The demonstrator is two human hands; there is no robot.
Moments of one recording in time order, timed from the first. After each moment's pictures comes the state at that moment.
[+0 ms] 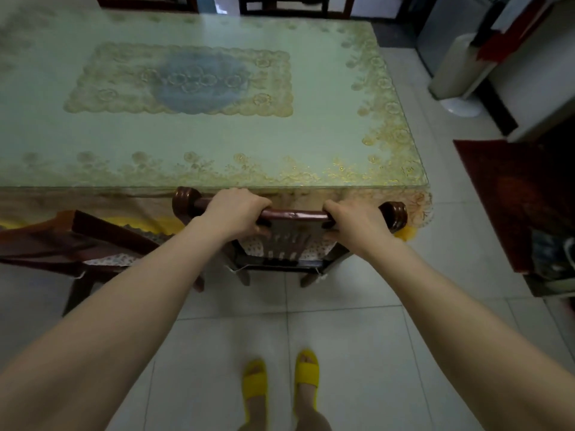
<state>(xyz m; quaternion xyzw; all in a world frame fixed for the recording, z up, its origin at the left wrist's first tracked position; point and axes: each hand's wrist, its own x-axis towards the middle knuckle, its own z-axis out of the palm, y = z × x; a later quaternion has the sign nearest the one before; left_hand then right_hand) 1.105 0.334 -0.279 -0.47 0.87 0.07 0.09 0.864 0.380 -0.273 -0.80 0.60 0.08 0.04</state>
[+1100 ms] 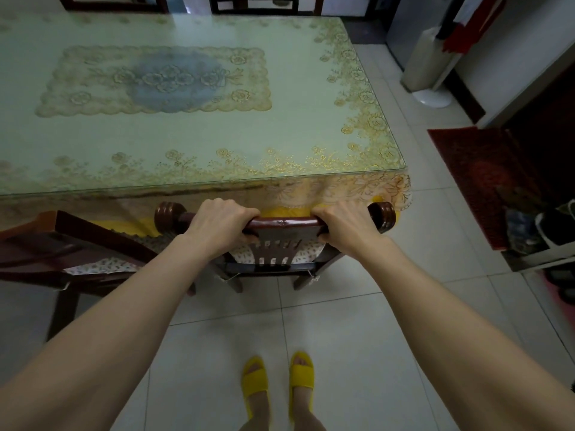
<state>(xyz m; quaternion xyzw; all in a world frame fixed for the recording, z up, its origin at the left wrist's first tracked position) 1.112 0.380 -0.286 -0.43 0.90 0.00 0.03 0.865 0.419 -0.277 -0.80 0.60 0.06 -0.01</state>
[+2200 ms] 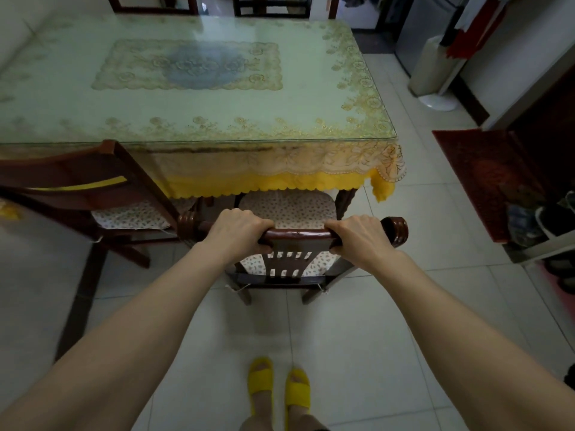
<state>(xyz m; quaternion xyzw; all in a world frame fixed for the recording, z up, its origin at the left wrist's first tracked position) 1.113 0.563 -0.284 -0.44 0.90 0.01 0.05 0.862 0.603 -0.280 -0.81 0.58 0.05 -0.01</state>
